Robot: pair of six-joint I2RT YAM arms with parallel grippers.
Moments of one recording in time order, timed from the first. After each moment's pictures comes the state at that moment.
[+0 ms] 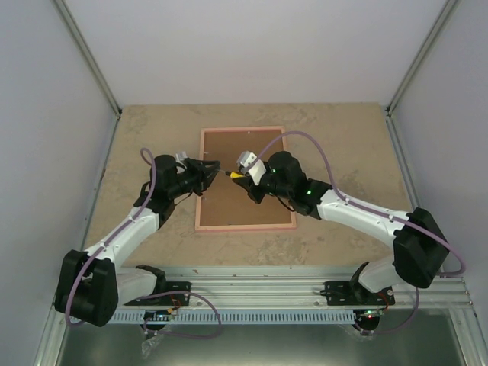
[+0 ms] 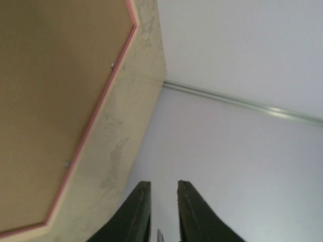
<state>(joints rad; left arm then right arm) -0.30 1.16 0.61 0.25 0.50 -1.59 0.86 1.45 0.98 0.06 -0.18 -0.17</state>
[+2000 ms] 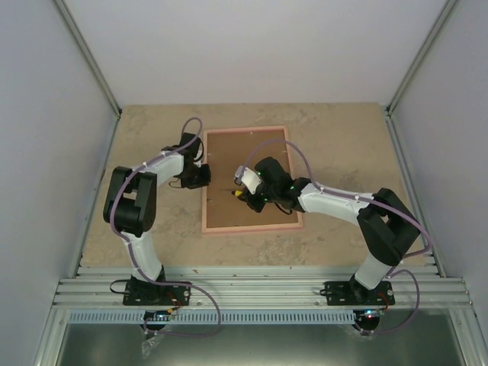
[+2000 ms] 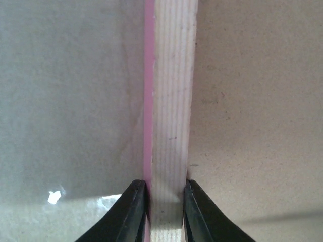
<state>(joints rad) -0.23 1.89 1.20 -0.60 0.18 -0.38 0.82 1.69 1.04 -0.12 -0.22 -0.18</state>
